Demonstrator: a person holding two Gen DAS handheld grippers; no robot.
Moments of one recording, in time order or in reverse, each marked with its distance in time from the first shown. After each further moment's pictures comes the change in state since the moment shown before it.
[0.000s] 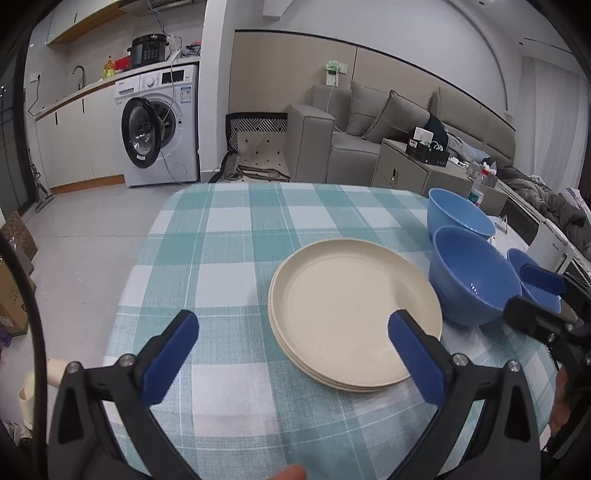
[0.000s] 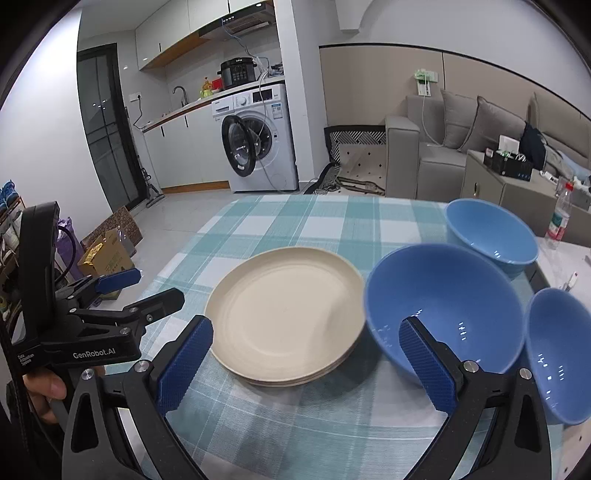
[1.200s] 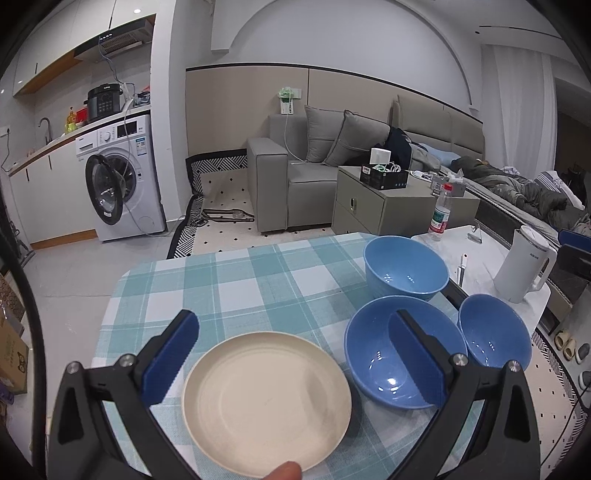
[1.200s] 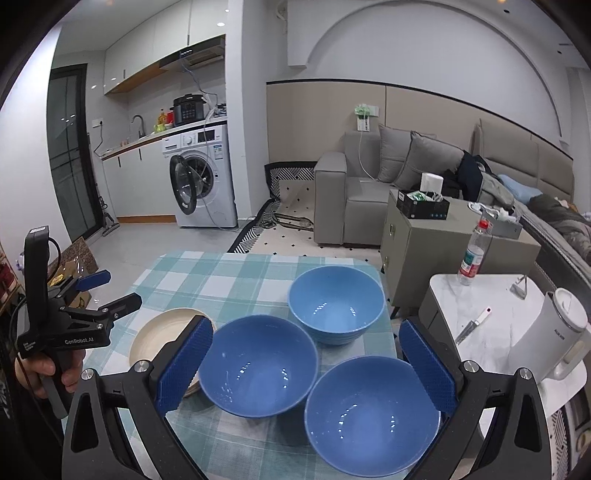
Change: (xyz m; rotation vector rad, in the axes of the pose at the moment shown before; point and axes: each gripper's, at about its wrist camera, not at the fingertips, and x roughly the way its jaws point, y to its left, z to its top) left arm 0.008 -0.121 0.095 0.135 -0.090 -0.071; right arm -0.139 -0.169 0.081 0.034 -0.080 -0.190
